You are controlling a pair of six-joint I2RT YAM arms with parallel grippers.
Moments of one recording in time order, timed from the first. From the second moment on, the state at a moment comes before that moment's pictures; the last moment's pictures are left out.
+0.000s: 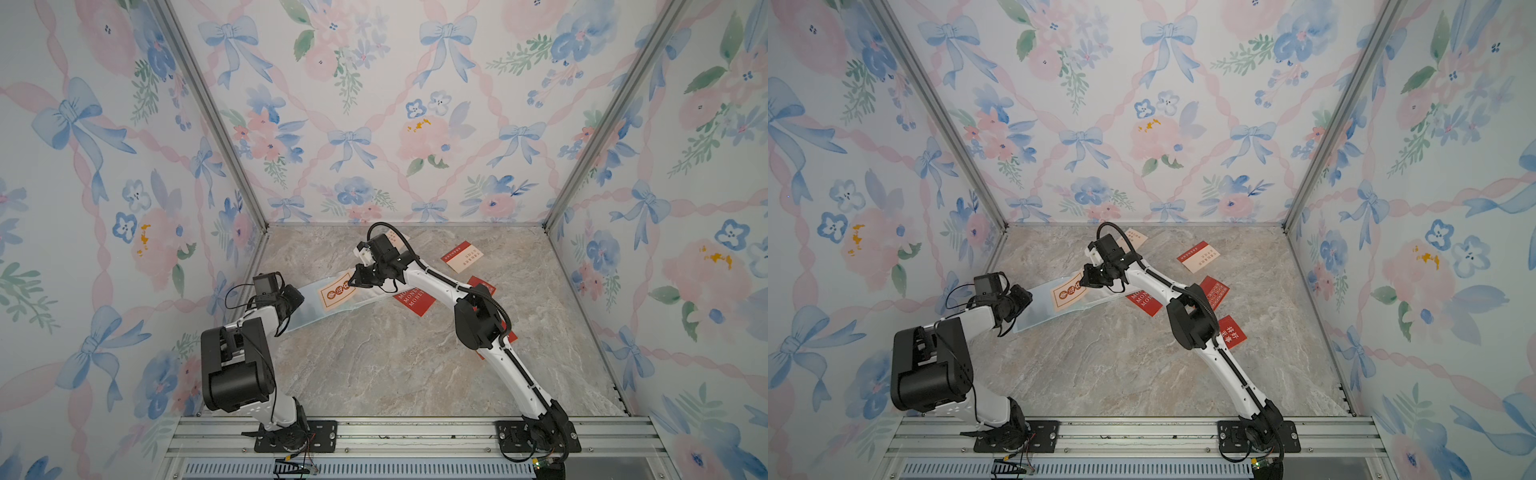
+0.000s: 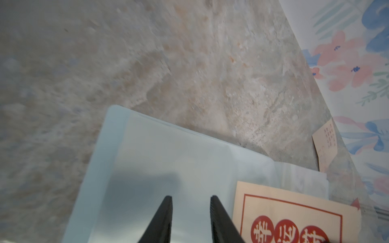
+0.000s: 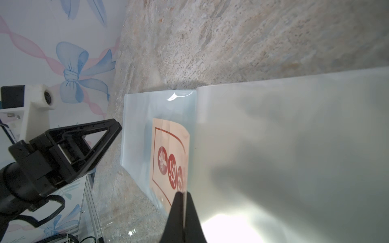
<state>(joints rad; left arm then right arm) 0.31 1.55 0.72 0.00 0.18 -0.59 0.76 2.62 2.38 -0.56 -0.50 0.60</state>
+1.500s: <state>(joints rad) 0.41 1.41 0.55 0.02 0.08 -0.59 0.85 2.70 2.46 -0.58 -0.42 0.59</state>
